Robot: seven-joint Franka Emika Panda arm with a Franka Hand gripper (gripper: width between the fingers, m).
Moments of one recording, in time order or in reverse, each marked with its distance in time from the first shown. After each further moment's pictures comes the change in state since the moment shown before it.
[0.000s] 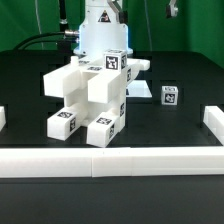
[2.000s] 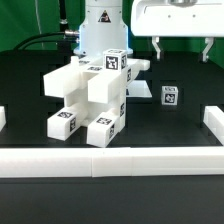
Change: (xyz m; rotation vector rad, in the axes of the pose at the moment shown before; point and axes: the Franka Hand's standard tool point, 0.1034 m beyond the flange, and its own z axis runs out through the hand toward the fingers) arm -0.119 -0.029 0.093 -0.104 0.065 0.051
